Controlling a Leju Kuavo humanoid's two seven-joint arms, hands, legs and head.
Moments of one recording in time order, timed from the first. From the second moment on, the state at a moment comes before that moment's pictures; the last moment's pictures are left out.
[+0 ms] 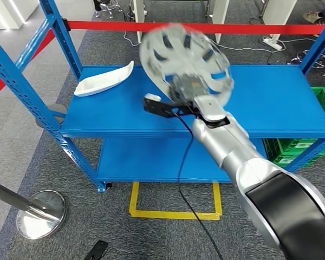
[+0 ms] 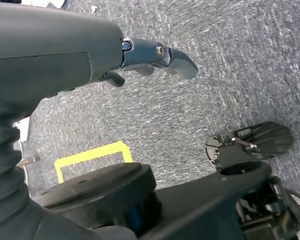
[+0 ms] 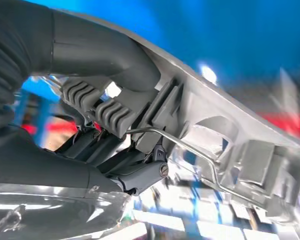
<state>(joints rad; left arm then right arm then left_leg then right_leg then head) -0.15 -0.19 0.92 -0.20 -1.35 0.08 -0.05 -1.08 0.16 0.53 -0.44 1.09 -0.18 -0.02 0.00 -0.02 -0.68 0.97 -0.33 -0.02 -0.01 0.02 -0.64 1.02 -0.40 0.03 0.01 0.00</state>
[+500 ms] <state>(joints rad) -0.12 -0.18 0.96 -0.20 -1.32 0.11 -0.05 -0.98 0.14 0.56 -0.91 1.04 -0.29 -0.01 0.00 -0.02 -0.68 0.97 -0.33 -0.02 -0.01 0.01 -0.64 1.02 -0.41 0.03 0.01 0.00</state>
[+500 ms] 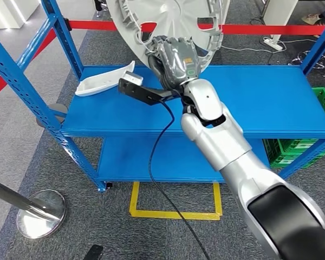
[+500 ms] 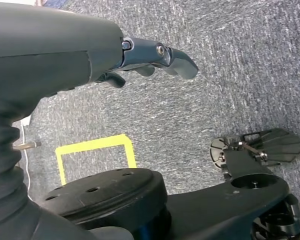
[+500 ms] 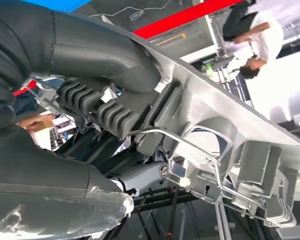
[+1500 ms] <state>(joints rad) -0.12 -0.18 0.99 -0.20 -1.31 0.12 -0.01 -0.80 0.12 0.60 -0.93 0.96 -0.33 -0.04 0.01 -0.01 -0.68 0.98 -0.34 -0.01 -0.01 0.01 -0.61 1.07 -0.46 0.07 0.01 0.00</state>
